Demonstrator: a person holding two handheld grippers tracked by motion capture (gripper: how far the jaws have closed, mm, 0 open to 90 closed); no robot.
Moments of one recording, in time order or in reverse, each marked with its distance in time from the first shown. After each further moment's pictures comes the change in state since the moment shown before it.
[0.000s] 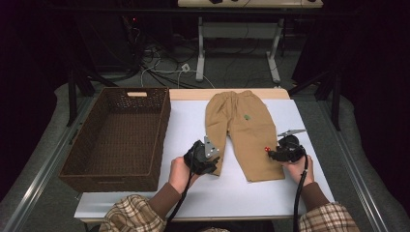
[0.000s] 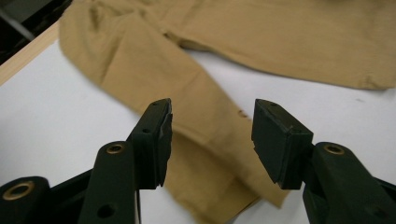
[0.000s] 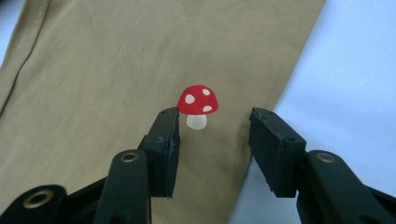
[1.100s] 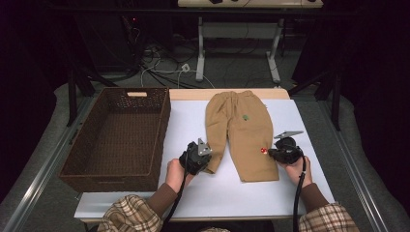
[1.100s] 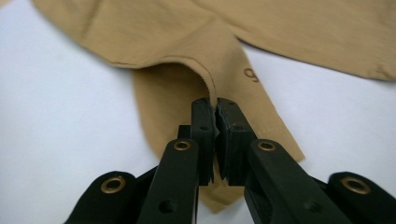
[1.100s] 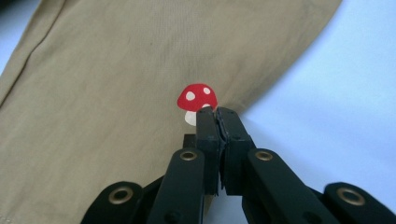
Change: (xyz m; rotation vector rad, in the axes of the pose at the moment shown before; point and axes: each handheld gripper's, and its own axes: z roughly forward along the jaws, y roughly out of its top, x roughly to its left) left arm 0.024 -0.028 0.013 0.042 -0.037 -0.101; right arm 0.013 0.000 -0.004 -0.020 0.011 -0.055
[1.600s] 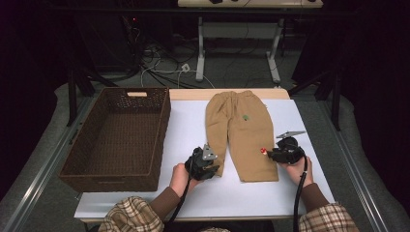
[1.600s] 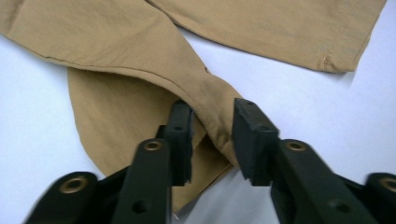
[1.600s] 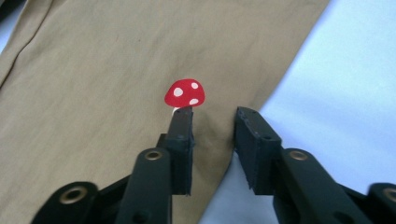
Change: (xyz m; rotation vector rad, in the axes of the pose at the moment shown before) left arm -0.018 -0.005 0.013 0.015 -0.138 0.014; right arm -0.008 -0.004 0.004 0.008 0.015 0.041
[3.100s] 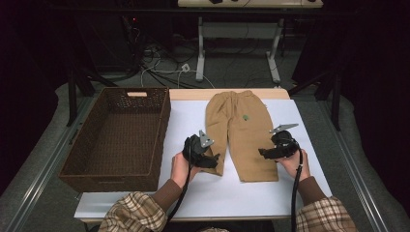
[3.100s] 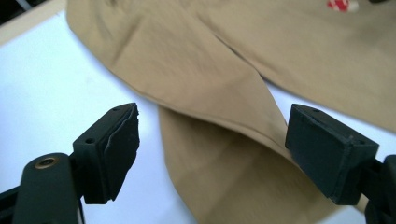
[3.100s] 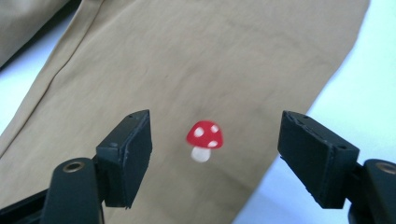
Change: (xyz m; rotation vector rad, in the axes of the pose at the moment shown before) left arm 0.019 0.019 -0.005 -0.052 0.181 -0.053; right arm 0.014 0.026 -0.003 0.003 0.018 -0.124
